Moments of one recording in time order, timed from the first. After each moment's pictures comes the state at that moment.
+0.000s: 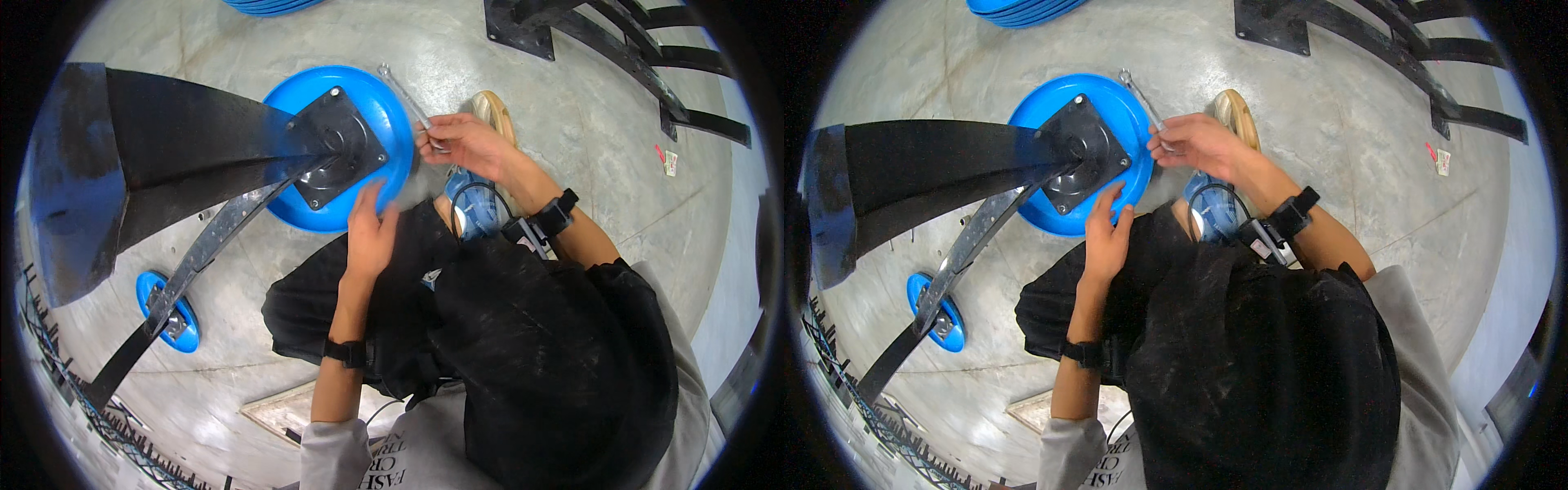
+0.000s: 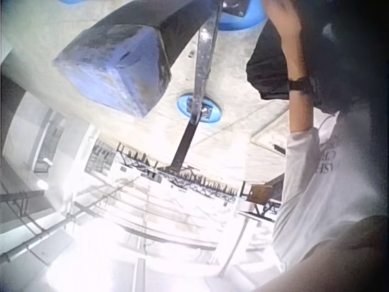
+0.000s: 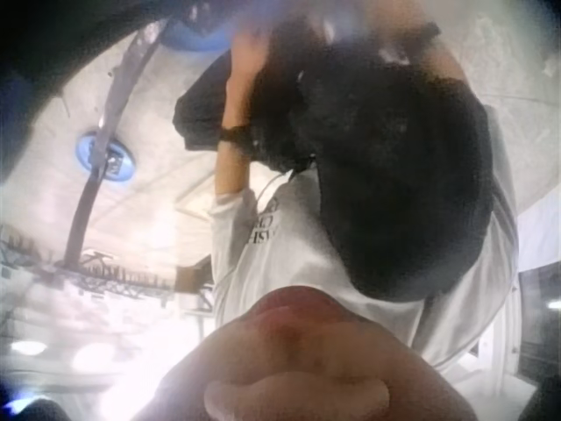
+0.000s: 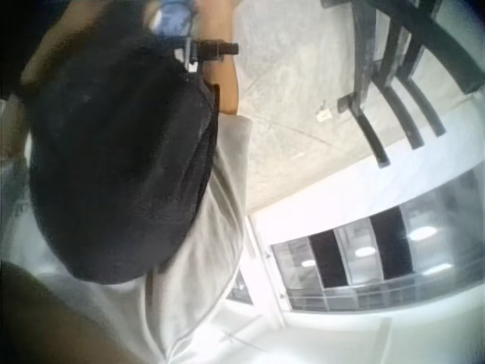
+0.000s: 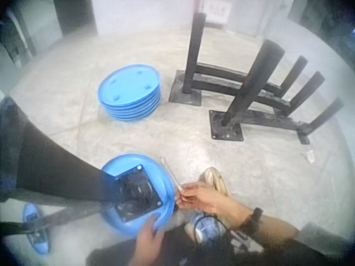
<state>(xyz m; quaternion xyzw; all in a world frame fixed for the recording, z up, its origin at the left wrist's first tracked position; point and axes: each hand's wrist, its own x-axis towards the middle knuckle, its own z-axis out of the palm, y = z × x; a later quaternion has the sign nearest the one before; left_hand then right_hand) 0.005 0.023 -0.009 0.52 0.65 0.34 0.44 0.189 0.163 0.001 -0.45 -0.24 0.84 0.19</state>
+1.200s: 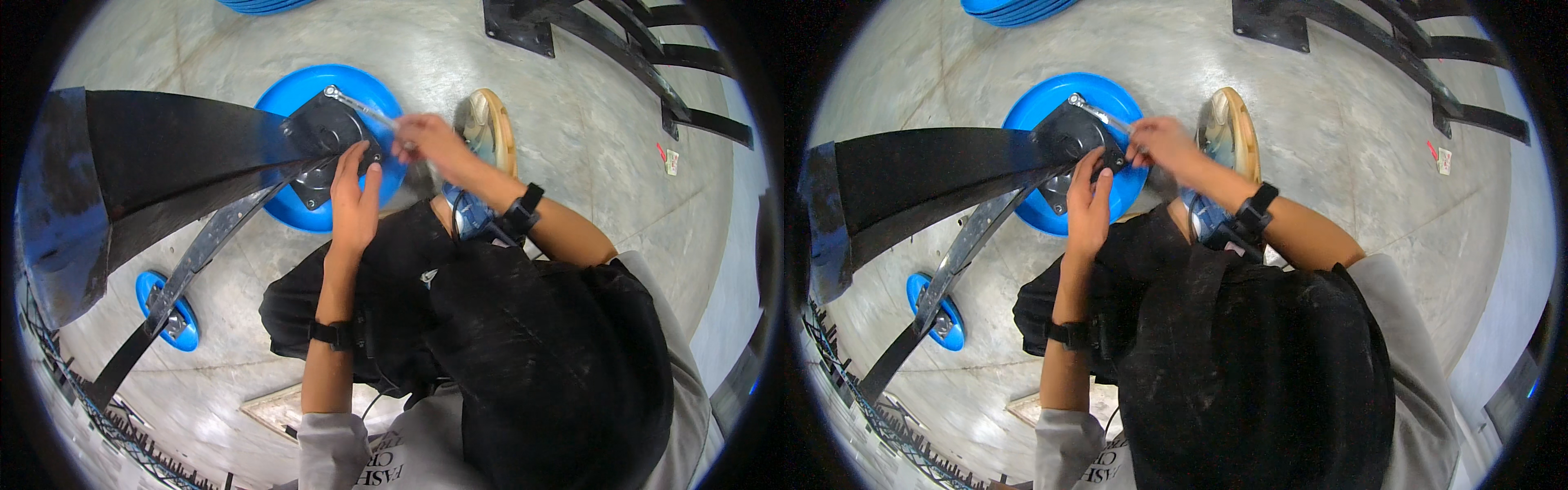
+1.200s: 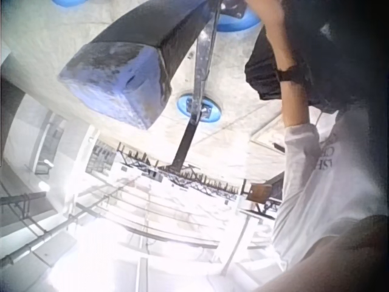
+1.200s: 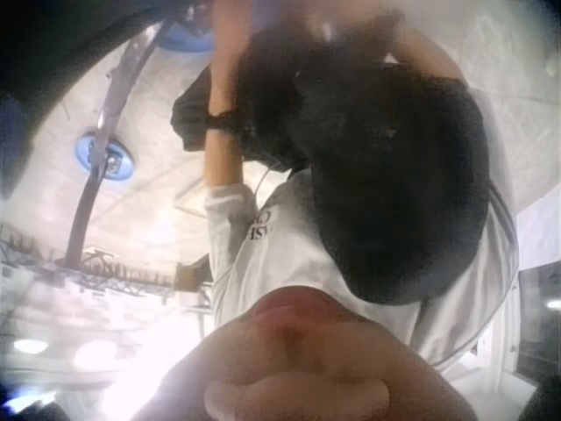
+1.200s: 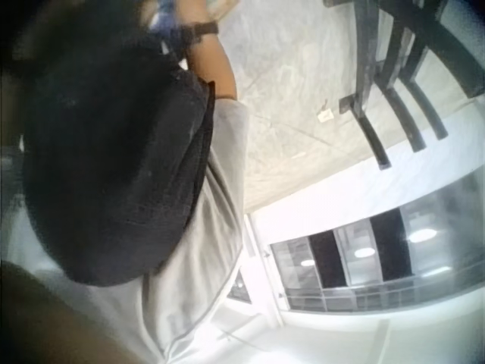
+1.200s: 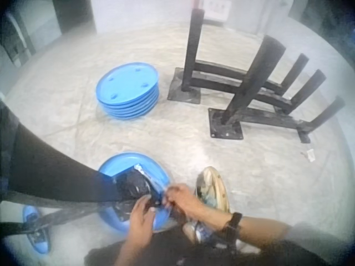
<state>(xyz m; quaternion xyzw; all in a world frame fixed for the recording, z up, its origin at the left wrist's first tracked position) -0.004 0.065 -0.012 0.55 0.62 0.40 0.39 0.149 0.151 -0.023 -0.50 -0.36 0.75 0.23</state>
